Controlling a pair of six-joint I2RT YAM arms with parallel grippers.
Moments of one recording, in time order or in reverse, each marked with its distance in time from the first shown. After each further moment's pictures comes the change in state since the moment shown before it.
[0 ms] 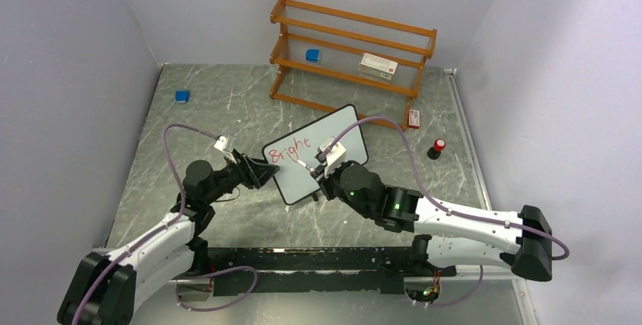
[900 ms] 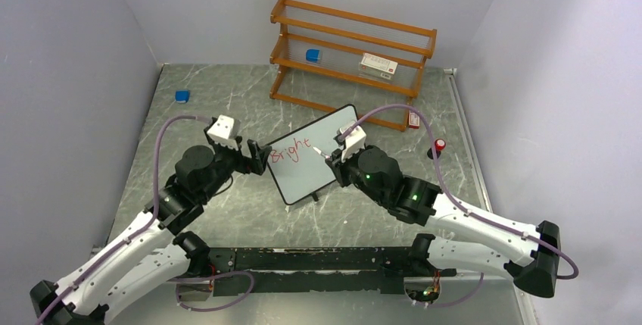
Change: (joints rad) left arm -0.301 -0.156 0.493 -0.721 -0.663 0.391; right arm -0.146 -0.078 0.073 -0.151 -0.074 0.026
